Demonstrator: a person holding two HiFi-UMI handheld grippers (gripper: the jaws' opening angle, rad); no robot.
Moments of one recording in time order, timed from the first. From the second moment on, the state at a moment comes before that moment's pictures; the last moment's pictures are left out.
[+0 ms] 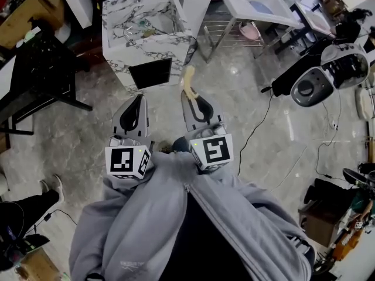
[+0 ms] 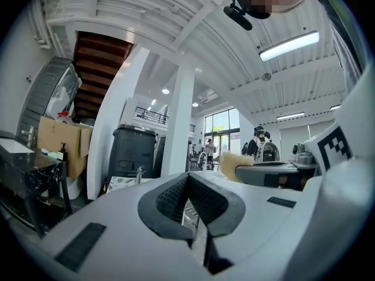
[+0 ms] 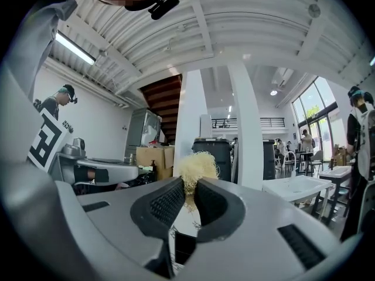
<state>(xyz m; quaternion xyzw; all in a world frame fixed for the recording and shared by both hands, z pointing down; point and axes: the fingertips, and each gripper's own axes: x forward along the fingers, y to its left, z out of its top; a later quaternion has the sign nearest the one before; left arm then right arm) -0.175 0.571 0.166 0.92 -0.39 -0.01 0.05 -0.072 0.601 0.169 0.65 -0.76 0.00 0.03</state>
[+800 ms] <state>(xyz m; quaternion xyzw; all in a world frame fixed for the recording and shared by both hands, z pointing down) -0.175 0.470 0.167 0.91 -0.41 -0.04 0.03 -0.075 0.493 0.161 0.62 -0.78 -0.05 0.02</state>
